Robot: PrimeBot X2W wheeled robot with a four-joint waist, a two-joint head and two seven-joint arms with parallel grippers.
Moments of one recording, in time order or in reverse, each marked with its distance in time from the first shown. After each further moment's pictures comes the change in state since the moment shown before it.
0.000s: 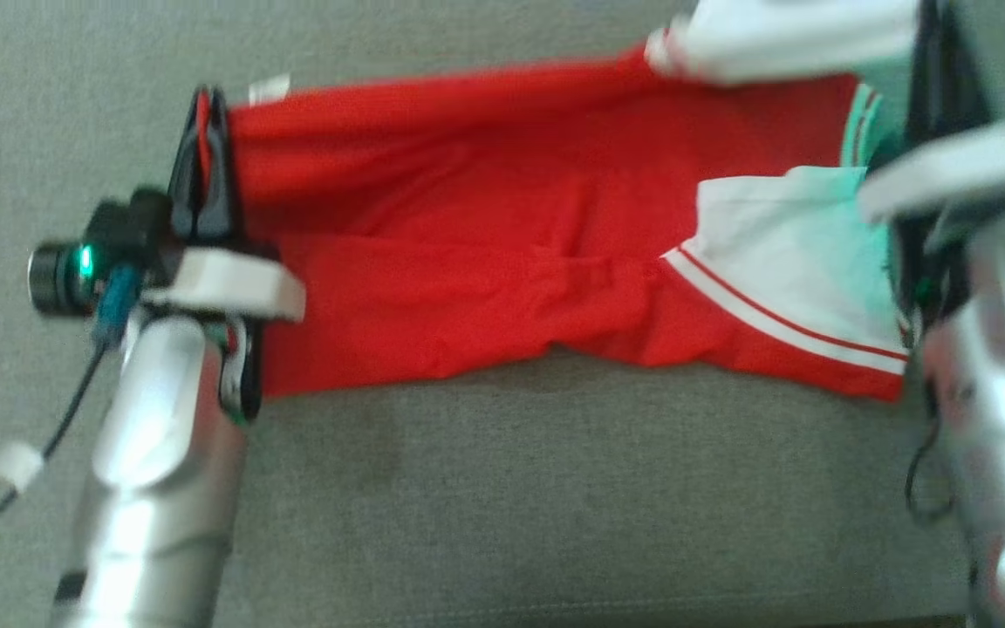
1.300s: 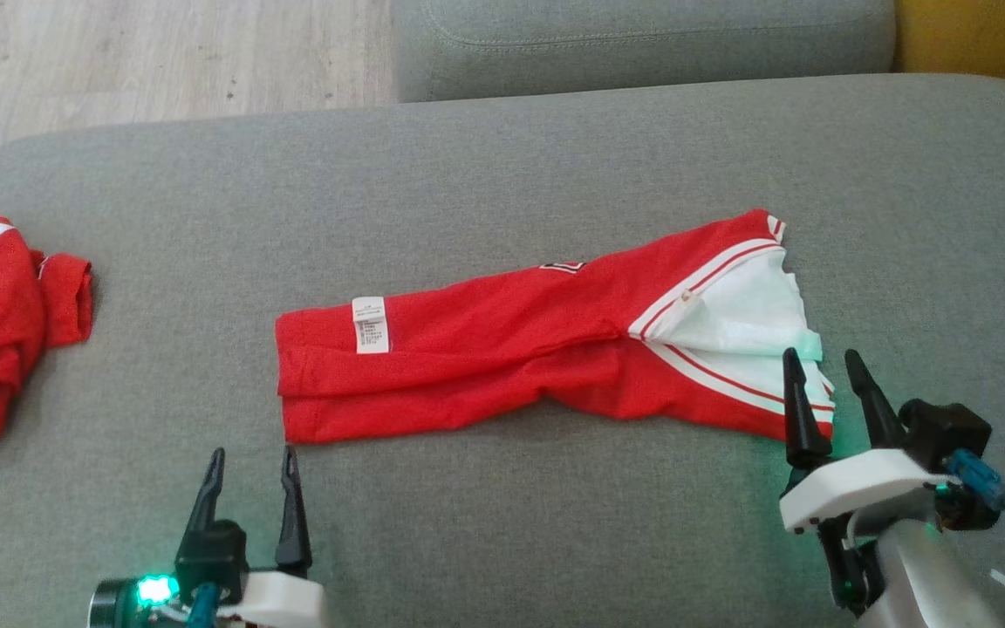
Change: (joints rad) left arm 0.636 -0.042 0.049 -0.154 0.144 0.090 0.001; right arm 0.601 0.132 -0.052 -0.143 -0.115 0.000 0.000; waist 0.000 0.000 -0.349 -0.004
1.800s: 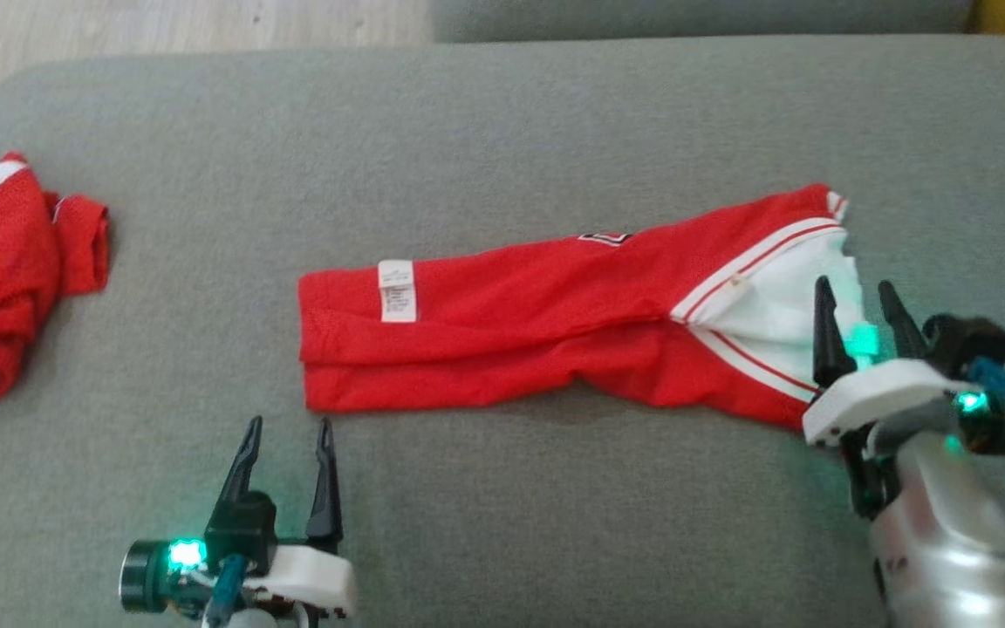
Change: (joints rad) left arm -0.051 0.000 -0.071 0.011 -0.022 -0.014 0.000; right arm -0.227 -0.001 -0.124 0.223 -0.100 0.000 0.000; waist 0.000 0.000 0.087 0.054
